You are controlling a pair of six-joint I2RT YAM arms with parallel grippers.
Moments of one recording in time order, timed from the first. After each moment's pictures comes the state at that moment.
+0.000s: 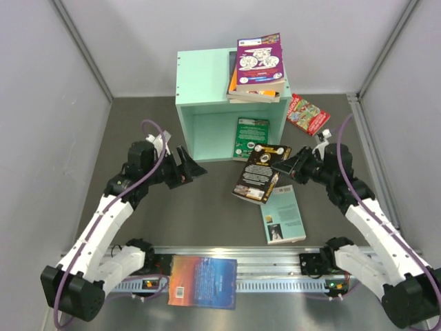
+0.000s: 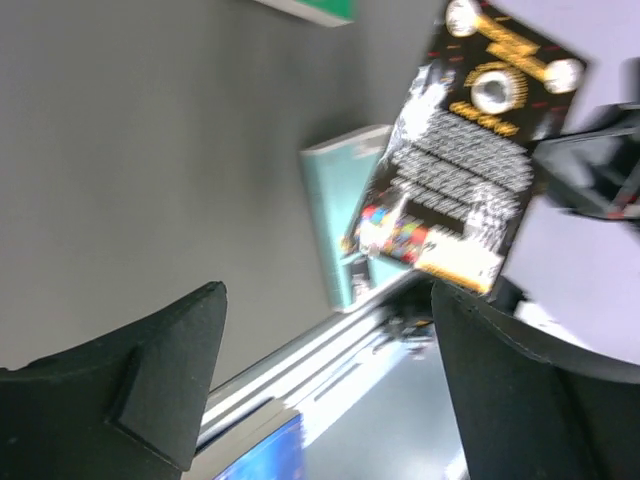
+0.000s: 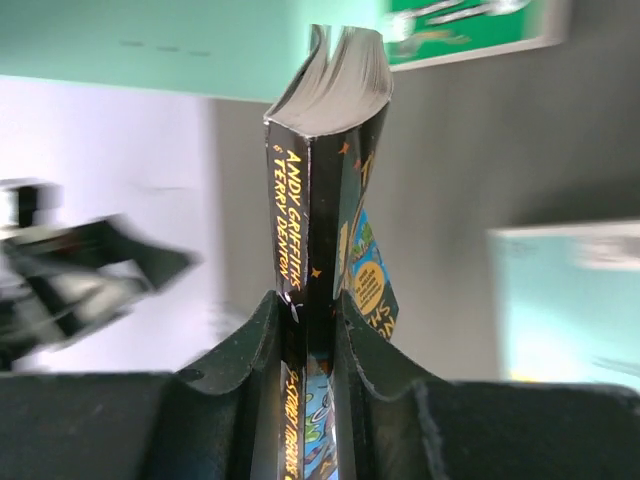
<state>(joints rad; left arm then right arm) -0.30 0.94 0.89 -0.59 0.46 -0.70 0.30 0.90 0.79 -0.42 -0.35 0.89</state>
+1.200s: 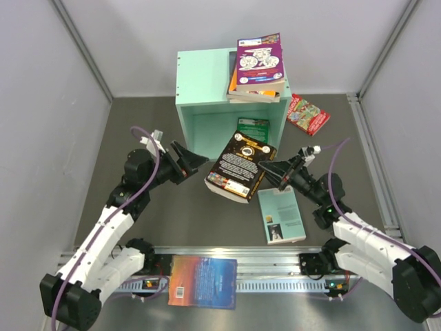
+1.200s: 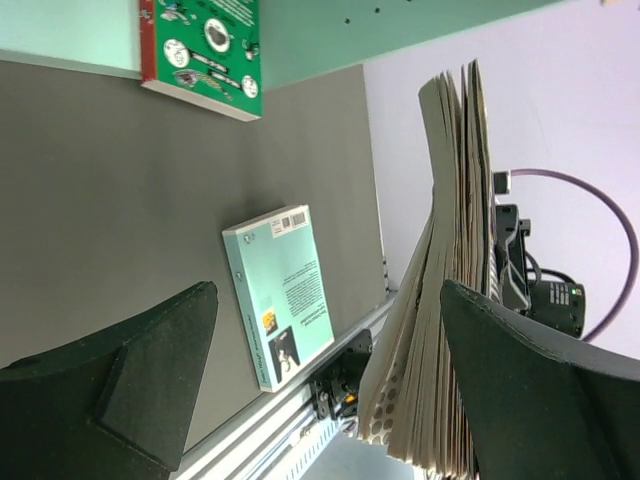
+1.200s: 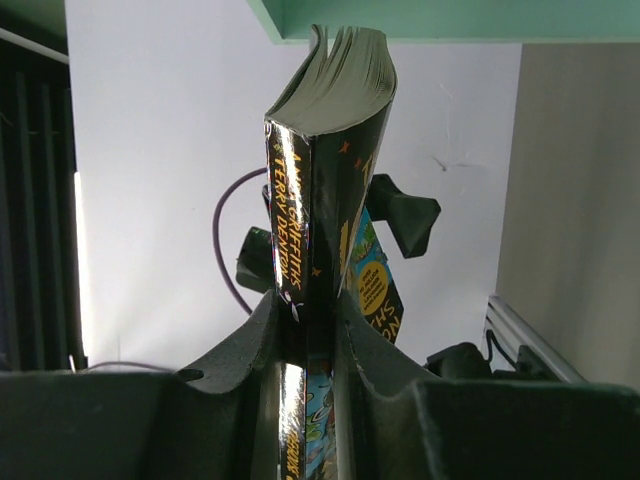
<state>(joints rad) -0.34 0.84 0.69 -0.12 0.44 -1.01 0.51 0.89 0.30 0.78 -0.36 1.69</state>
